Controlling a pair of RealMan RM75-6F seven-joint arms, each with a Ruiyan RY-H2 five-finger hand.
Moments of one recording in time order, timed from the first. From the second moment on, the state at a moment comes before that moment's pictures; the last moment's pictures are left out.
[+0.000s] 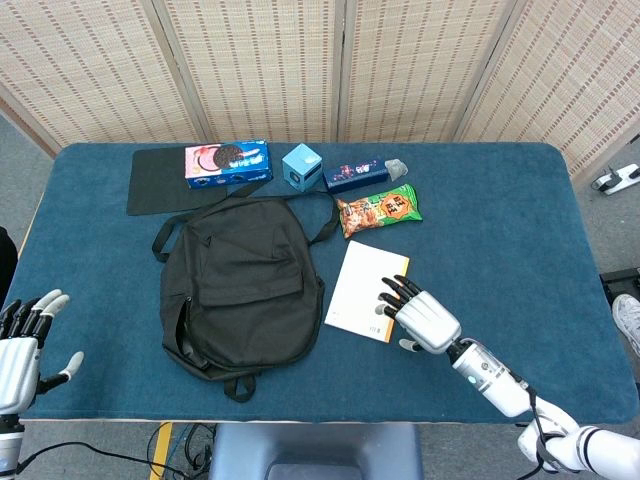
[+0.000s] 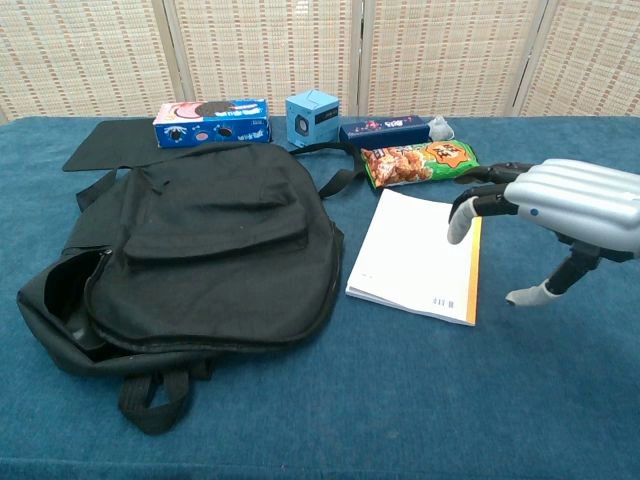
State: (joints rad) left arm -0.07 -1.07 -0.07 -1.82 1.46 1.54 0.17; right arm 0.55 -1.46 0.03 -1.30 -1.77 1.10 -0.04
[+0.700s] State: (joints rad) left arm -0.06 -1.08 -0.07 -1.80 1.45 1.53 0.15; right arm 0.60 -1.61 -0.02 -1.07 -1.74 1.09 0.02
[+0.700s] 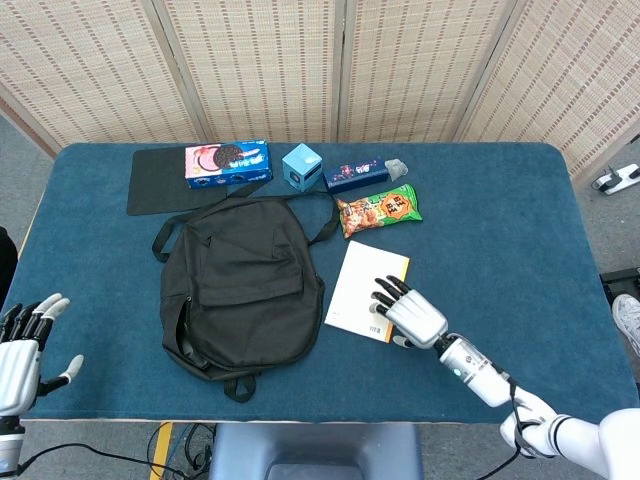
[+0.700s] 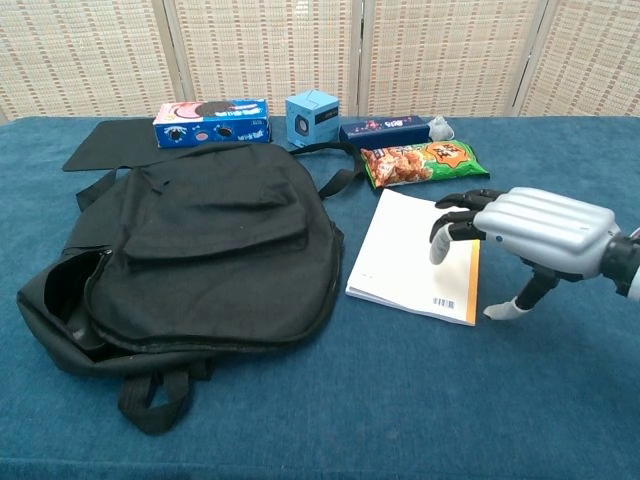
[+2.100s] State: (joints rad) left arm -0.06 -1.09 -0.06 -1.80 1.44 1.53 0.15; right arm 0.70 -1.74 -0.04 -0.89 -1.73 1.08 0.08
